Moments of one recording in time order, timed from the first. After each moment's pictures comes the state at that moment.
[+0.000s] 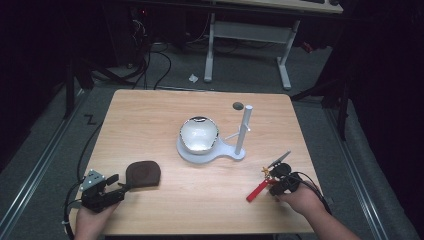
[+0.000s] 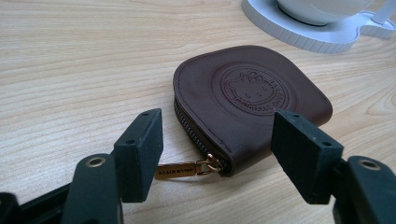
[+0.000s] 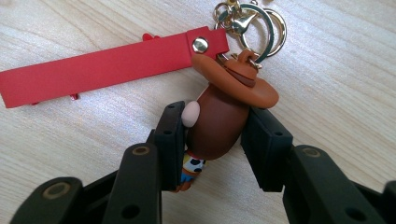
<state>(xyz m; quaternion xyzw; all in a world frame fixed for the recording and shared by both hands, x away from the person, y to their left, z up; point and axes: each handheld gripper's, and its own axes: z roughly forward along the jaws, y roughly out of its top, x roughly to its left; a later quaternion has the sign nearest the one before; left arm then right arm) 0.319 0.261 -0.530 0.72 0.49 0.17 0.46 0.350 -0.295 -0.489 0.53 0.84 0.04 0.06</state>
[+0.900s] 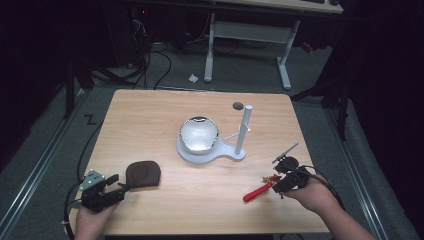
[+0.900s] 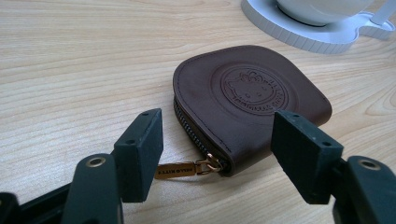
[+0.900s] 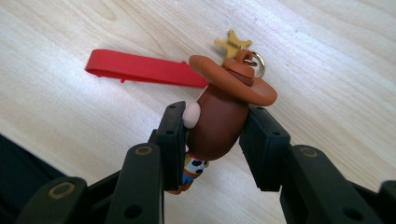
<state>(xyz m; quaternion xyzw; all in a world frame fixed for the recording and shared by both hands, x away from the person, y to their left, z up) 0.319 0.261 -0.530 0.72 0.49 0.17 0.46 0.338 -0.293 -0.429 0.49 0.87 0.07 0.04</state>
